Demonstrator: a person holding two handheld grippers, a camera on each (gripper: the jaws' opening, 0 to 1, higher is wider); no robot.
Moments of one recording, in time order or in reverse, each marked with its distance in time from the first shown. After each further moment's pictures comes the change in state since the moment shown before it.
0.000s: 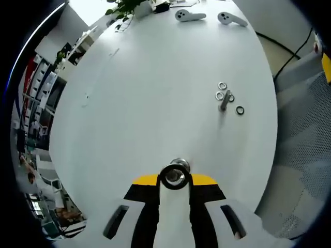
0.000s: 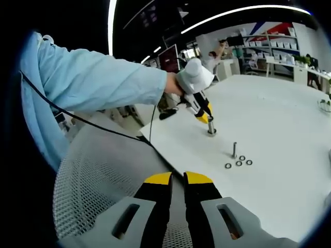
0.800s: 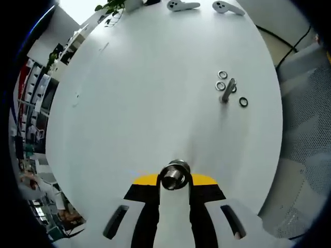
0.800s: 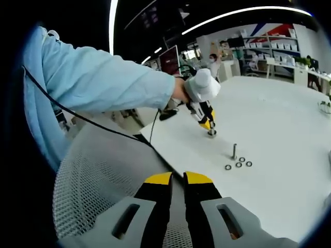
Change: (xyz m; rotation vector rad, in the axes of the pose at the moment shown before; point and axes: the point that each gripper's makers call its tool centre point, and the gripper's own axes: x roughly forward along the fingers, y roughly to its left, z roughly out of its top) left arm 0.024 -0.001 -0.002 0.038 0.055 -0.026; right arm 0.000 0.000 0.001 -0.009 -0.008 0.002
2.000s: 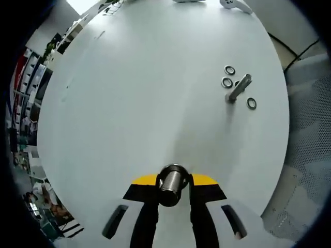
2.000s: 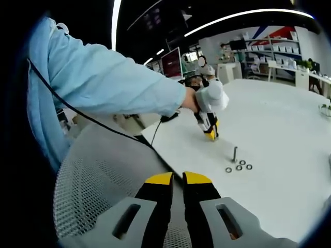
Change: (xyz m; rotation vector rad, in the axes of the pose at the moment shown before) left arm 0.030 -0.008 0.002 -0.028 0.032 -0.037; right arm 0.000 0.001 0.003 -0.015 -0.018 0.008
